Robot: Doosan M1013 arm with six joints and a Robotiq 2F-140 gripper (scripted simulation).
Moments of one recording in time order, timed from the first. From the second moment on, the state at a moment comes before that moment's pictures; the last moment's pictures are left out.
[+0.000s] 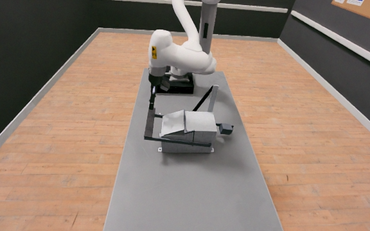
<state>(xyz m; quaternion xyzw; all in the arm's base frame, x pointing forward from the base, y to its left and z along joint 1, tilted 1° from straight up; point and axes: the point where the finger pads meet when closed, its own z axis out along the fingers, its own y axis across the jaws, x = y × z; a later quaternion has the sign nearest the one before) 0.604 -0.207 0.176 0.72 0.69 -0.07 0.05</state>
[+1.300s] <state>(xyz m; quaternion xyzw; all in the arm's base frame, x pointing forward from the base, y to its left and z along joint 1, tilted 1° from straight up) 0.604 -0.208 0.132 0.72 0.69 -0.07 0.05</state>
